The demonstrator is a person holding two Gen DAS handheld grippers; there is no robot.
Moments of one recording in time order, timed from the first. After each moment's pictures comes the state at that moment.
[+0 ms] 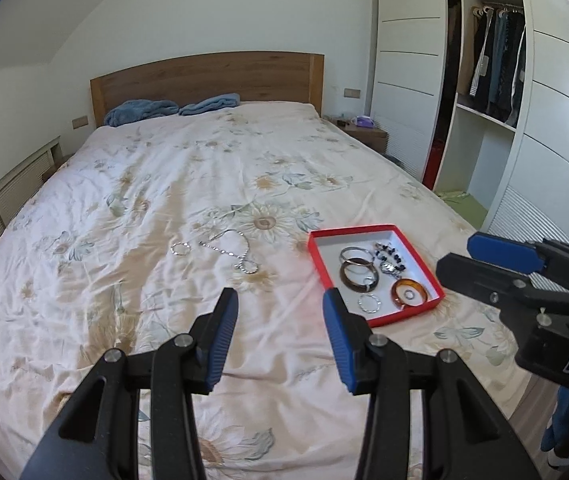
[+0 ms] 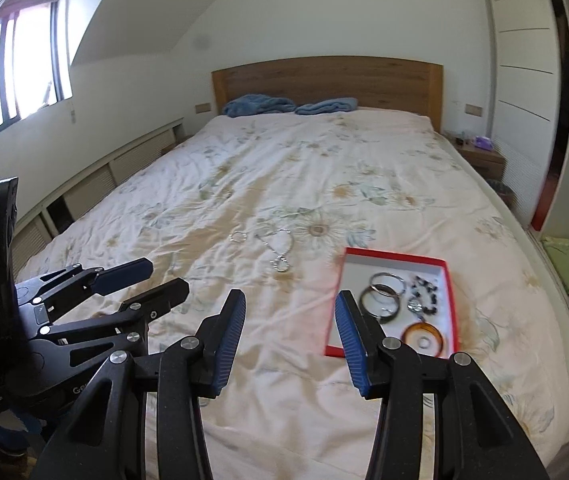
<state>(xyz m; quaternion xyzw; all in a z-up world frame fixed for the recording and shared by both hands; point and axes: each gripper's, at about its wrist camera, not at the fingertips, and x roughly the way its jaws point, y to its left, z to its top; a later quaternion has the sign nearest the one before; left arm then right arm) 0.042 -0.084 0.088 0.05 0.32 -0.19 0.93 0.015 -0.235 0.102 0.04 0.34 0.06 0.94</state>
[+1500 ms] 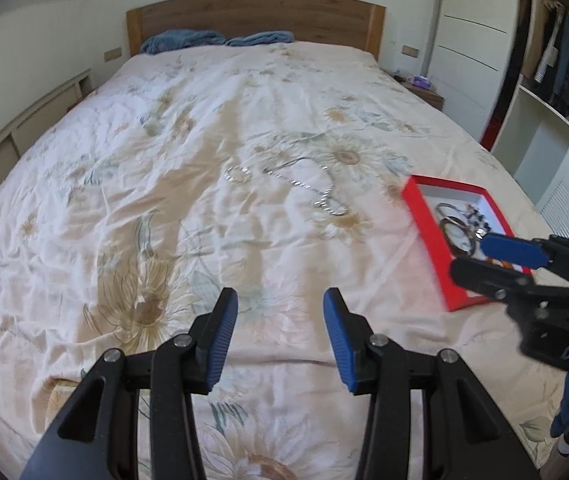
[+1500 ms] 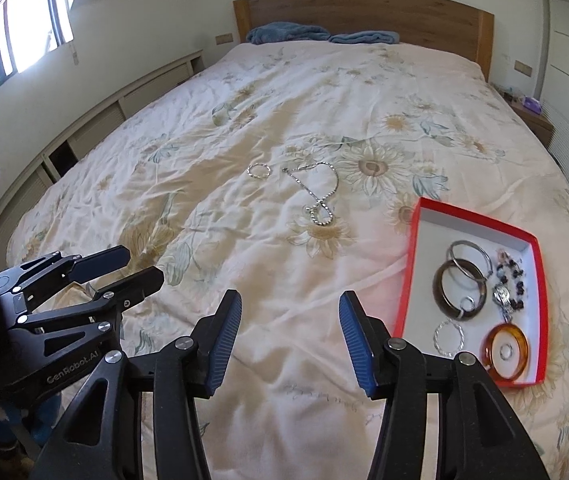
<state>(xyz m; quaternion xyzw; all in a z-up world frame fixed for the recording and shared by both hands) 0.138 -0.019 -0.013 0.02 0.42 -0.12 0.90 0.134 -0.180 -0.001 0.02 0.45 0.12 0.89</state>
